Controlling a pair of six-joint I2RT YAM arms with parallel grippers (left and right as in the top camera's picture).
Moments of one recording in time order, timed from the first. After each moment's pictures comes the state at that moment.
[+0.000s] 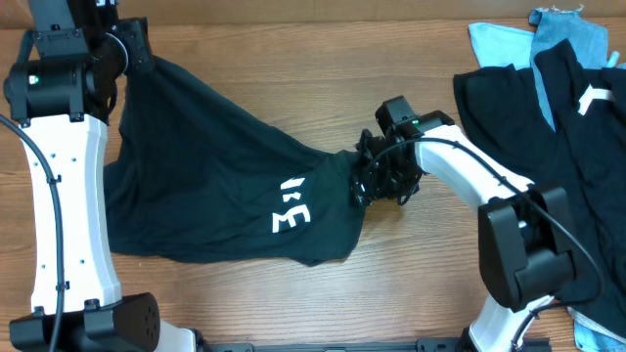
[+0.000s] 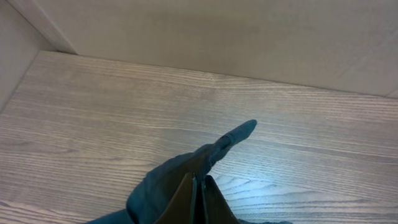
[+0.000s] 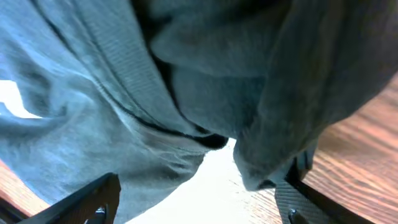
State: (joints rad) left arm 0.10 1.68 1.94 -0.95 -0.04 -0.07; right arm 0.36 1.92 1.30 -0.96 -0.35 -0.01
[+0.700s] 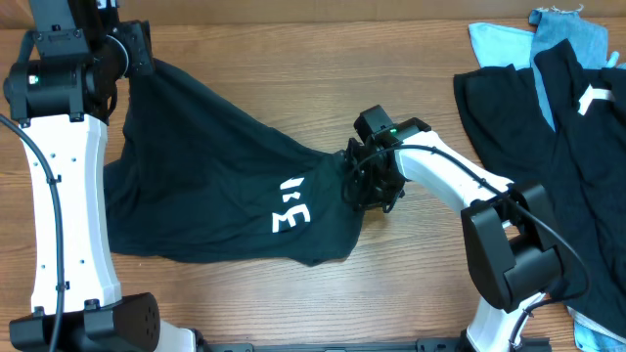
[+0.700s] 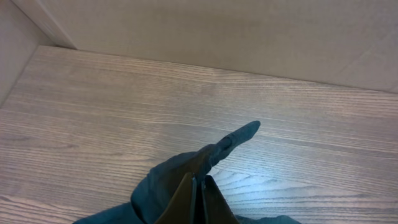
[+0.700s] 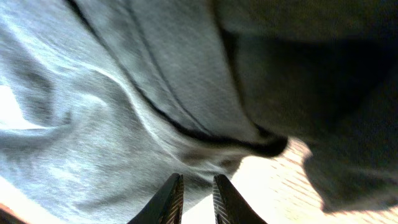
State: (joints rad) left arm 0.10 1.68 1.94 -0.97 -0.04 -0.07; right arm 0.45 1.94 1.30 -0.95 -0.30 0.12
